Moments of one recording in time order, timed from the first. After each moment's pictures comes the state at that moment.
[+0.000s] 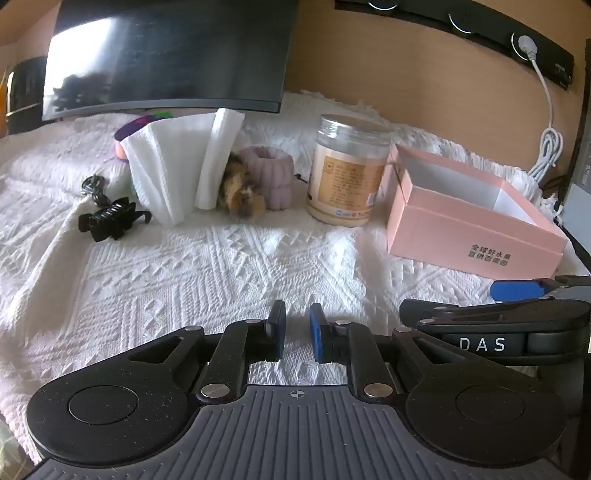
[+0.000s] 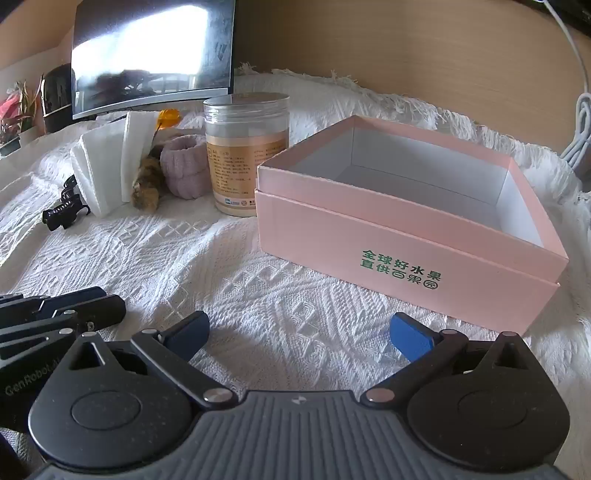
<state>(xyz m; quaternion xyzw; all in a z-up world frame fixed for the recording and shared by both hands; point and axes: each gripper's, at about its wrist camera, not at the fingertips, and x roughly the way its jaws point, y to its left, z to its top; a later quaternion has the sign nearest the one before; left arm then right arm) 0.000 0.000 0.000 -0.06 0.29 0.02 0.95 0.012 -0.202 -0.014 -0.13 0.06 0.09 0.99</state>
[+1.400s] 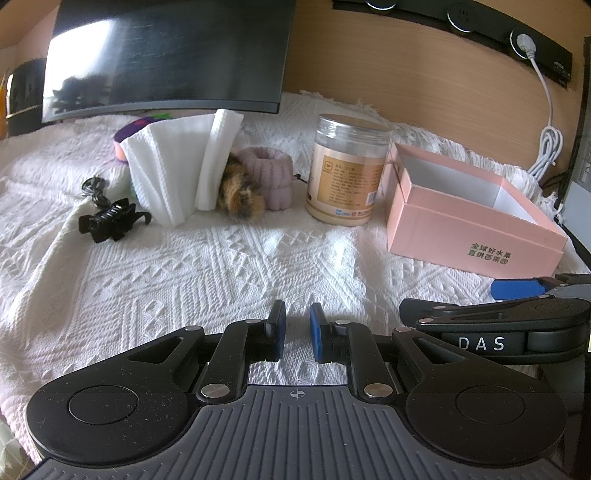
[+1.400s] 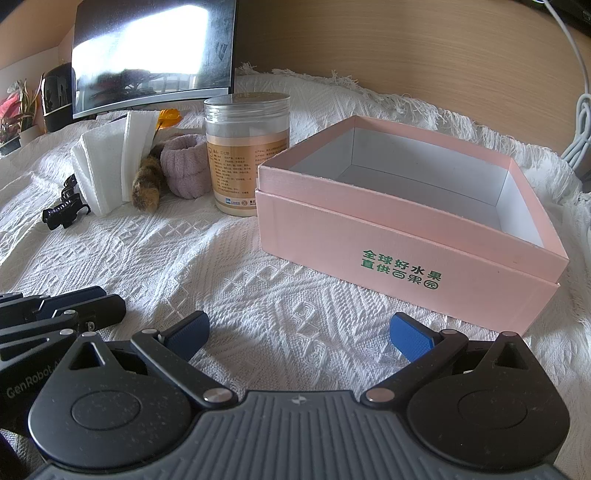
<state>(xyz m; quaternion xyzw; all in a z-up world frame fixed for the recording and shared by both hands) 0.000 0.000 0.000 -0.05 0.29 0.02 0.95 0.012 -0.201 -0.013 -0.13 0.06 0.09 0.99</state>
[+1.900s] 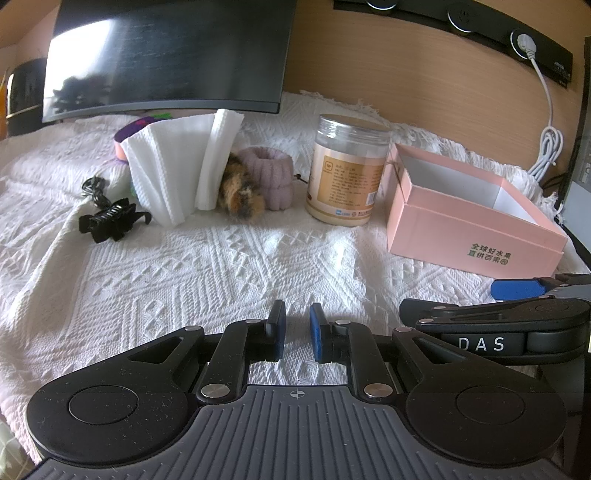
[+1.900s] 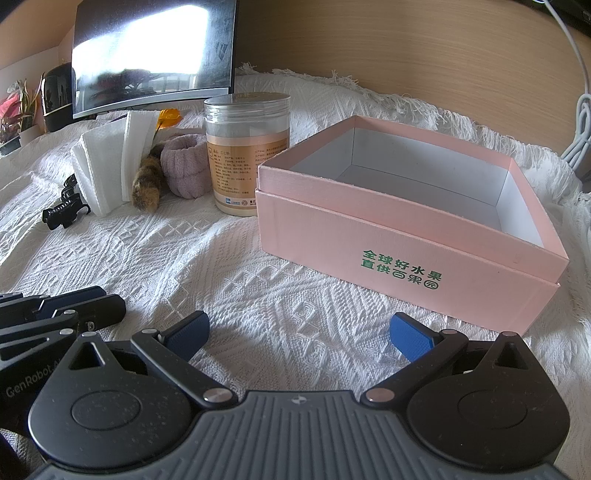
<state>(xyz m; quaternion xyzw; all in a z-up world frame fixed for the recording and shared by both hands) 0.000 -0.001 0.001 -0.05 0.29 0.02 0.95 0.012 -0.200 -0.013 -0.13 0.06 0.09 0.99</state>
